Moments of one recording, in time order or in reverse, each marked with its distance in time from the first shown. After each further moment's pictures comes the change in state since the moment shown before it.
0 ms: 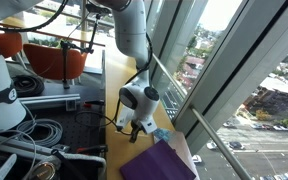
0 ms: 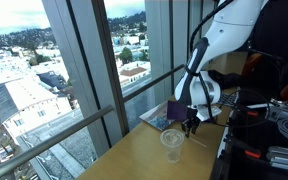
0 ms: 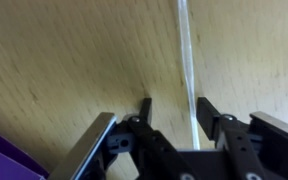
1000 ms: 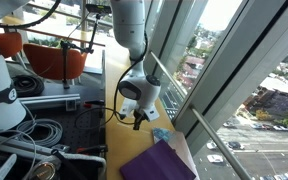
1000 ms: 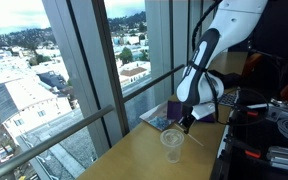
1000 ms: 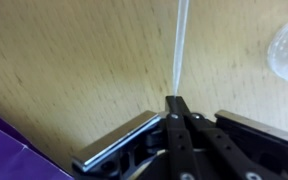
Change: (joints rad) arm -0.004 -0.089 0.049 -0.060 -0.303 0.067 0.310
